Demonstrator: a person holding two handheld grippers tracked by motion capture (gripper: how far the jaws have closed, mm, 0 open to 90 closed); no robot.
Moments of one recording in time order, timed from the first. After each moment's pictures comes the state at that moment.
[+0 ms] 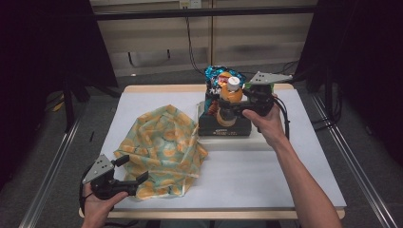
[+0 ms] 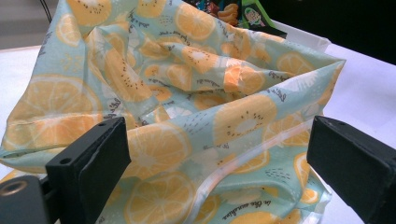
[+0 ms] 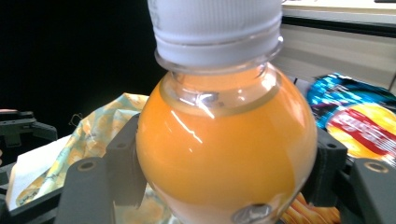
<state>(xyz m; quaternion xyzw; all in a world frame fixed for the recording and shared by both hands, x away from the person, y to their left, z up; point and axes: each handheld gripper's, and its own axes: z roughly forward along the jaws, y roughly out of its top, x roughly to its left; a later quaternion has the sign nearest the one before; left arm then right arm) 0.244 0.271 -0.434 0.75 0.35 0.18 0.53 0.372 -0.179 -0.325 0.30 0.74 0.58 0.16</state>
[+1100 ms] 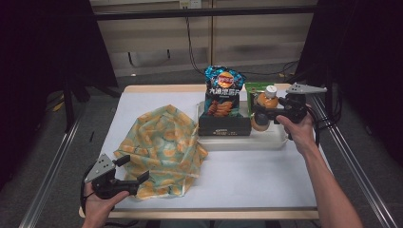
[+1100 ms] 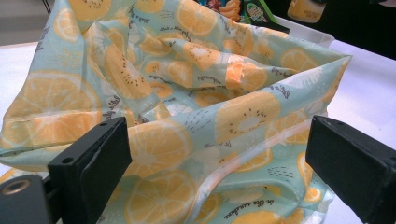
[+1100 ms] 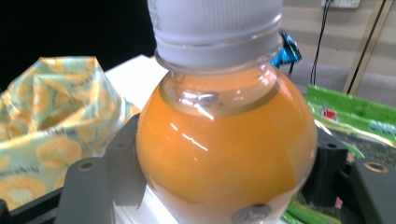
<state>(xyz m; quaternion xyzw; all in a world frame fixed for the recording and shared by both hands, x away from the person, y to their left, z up) 0.246 0.268 -0.436 0.76 0.35 0.18 0.52 0.374 -0.280 -0.377 0.39 0.72 0.54 0.19</state>
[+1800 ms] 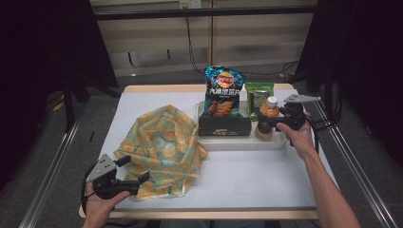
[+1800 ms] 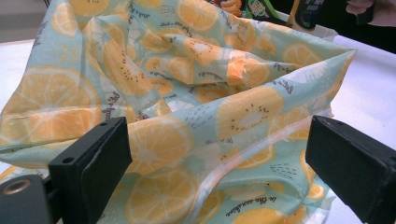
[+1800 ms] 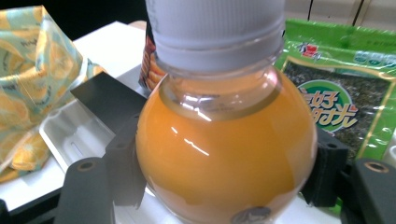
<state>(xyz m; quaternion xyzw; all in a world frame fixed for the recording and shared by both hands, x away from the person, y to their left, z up) 0.246 0.267 -0.437 0.76 0.35 0.18 0.52 0.387 -0.297 -0.427 0.42 0.73 0.50 0.18</state>
